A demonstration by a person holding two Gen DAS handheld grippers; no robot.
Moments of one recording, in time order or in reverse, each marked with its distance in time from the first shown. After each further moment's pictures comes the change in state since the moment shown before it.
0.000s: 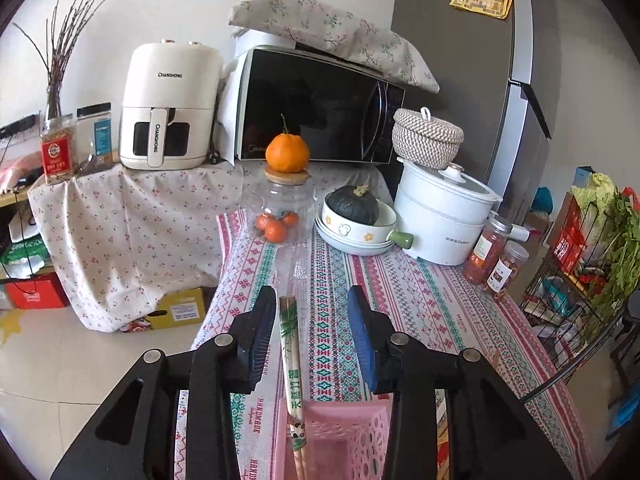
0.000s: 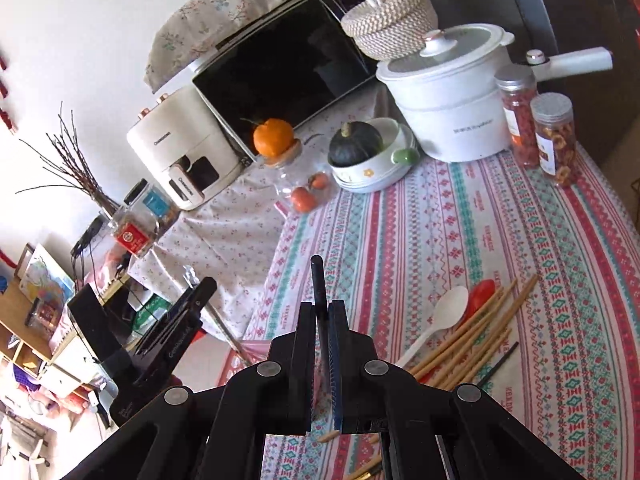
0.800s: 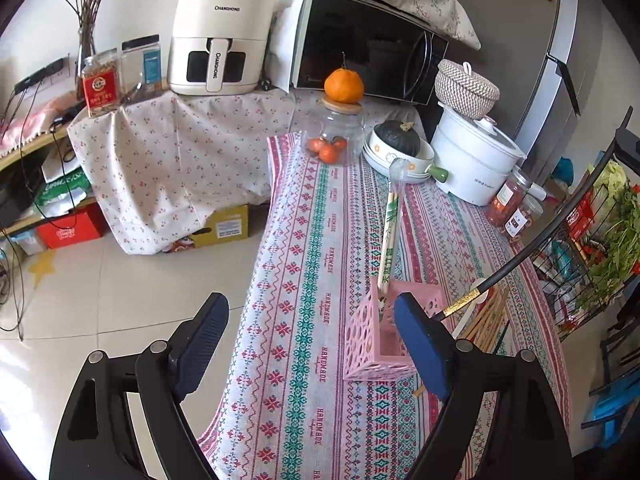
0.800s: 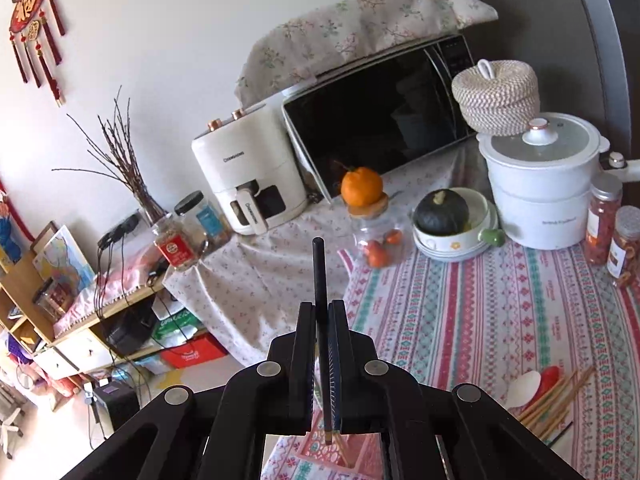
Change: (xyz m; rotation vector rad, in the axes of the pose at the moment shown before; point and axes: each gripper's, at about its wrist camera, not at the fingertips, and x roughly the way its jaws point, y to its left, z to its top) left arm -0.060 0.065 -0.015 -0.069 0.282 0.074; right arm 0.020 0.121 0.035 -0.178 -0.070 0.037
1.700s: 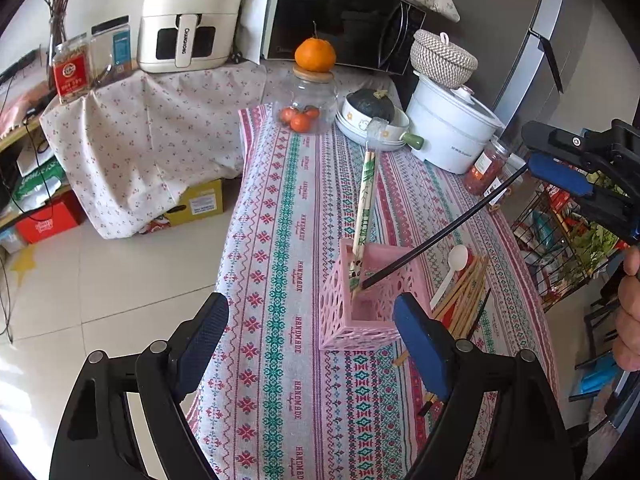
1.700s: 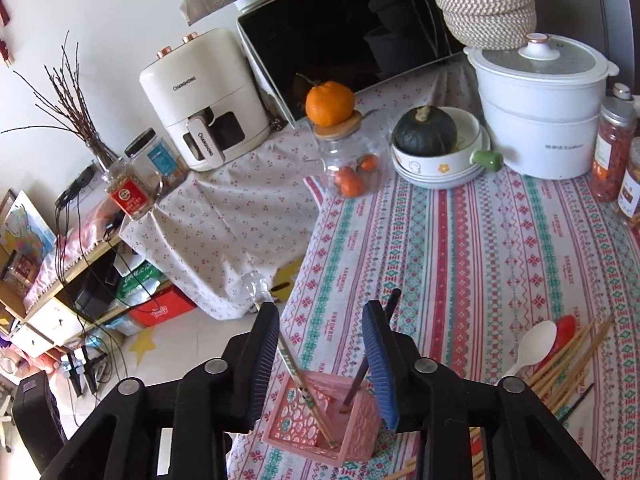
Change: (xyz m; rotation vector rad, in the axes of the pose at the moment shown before) left arm 0.007 -0.015 -0.008 0.045 0.104 -0.095; right arm 0.069 -0.017 -0.028 0.049 0.170 -0.071
